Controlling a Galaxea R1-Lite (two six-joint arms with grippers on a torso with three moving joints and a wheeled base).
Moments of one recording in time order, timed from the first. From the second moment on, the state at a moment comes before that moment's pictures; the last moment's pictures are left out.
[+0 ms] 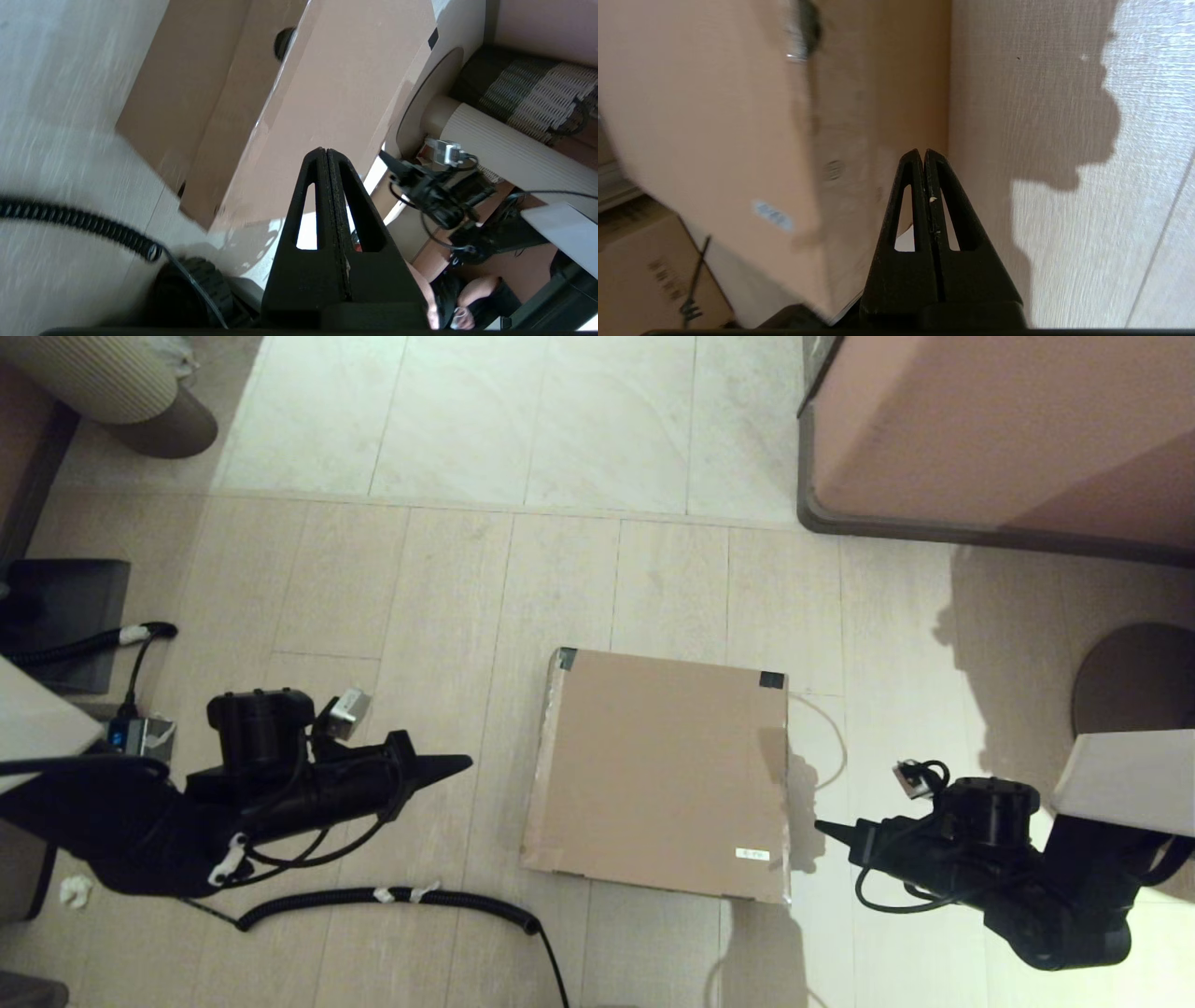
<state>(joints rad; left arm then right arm) -0.10 1.99 -0.77 -0.84 -0.69 -0.66 0.00 2.34 -0.57 -1.32 0.52 0.34</state>
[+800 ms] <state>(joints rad) -0.22 2.05 -0.86 -0.84 -0.60 -0.66 0.11 2.43 -0.64 -1.32 0.43 0.34</state>
